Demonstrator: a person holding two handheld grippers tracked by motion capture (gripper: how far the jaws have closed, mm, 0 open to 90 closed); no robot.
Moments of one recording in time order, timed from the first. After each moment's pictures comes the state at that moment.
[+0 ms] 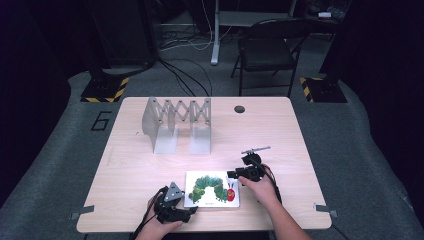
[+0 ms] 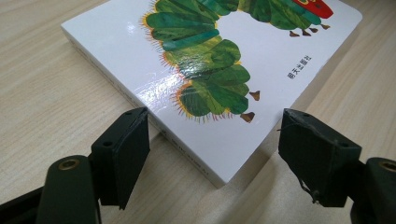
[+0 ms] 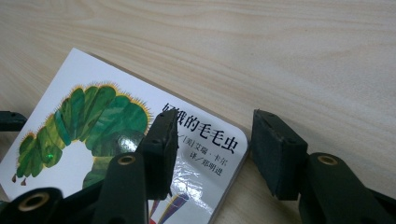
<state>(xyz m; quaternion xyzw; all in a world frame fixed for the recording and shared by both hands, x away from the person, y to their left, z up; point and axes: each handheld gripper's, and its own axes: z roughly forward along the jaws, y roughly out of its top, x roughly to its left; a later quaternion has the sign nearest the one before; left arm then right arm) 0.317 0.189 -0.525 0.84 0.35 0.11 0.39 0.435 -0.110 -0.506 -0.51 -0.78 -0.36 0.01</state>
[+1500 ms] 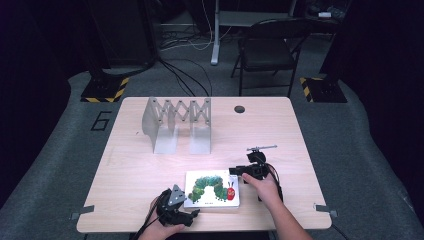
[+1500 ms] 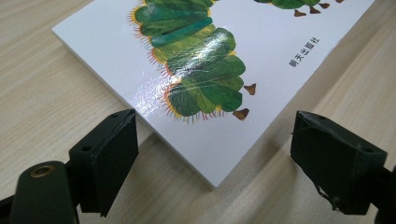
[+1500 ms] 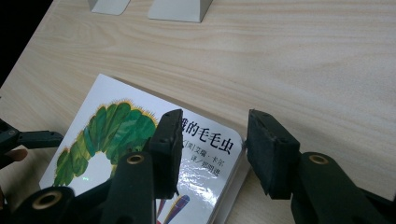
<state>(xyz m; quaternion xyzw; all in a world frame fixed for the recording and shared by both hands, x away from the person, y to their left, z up) 0.311 0.181 -0.528 0.85 0.34 0.13 0.37 0.432 -0.119 -0.492 -0.53 -0.75 -0.39 0.04</state>
